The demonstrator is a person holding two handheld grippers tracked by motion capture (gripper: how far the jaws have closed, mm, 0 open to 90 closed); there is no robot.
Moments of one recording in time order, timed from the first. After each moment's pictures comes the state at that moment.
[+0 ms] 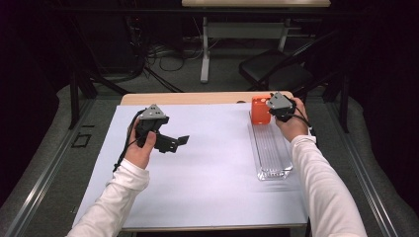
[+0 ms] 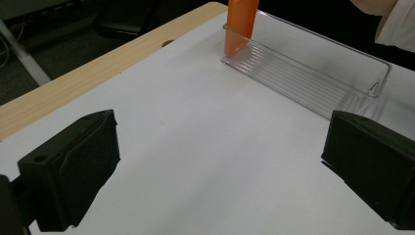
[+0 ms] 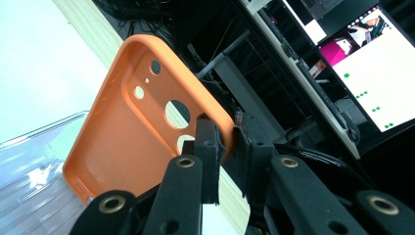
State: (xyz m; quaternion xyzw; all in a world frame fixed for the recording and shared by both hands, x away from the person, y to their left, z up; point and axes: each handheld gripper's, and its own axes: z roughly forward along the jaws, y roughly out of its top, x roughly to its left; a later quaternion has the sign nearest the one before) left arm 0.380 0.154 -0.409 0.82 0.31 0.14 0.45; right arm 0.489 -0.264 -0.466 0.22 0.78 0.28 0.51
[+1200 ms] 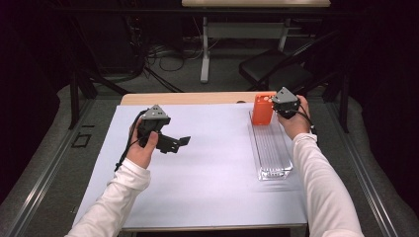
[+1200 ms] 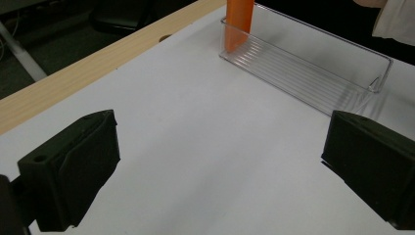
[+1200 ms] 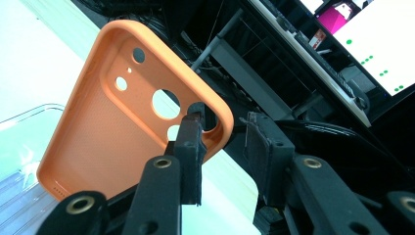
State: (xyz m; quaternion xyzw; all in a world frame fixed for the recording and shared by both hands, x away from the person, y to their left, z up) left arm 0.382 0.151 -0.412 0.83 0.31 0.13 0.44; right arm 0.503 -0.280 -0.470 0.28 0.77 0.29 0.50
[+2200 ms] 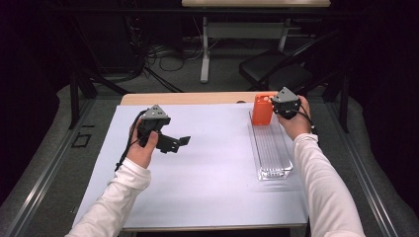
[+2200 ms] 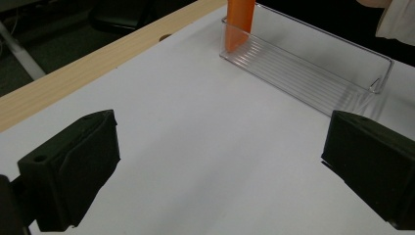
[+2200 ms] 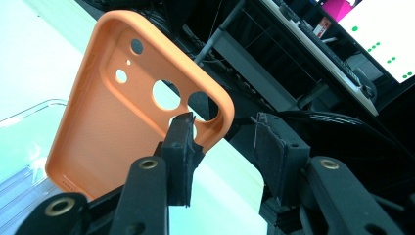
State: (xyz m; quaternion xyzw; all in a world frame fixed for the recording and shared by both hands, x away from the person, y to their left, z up) left arm 0.383 0.151 -0.413 0.83 0.32 0.13 0.45; right arm 0.502 -0.281 -0.470 0.30 0.77 0.29 0.48
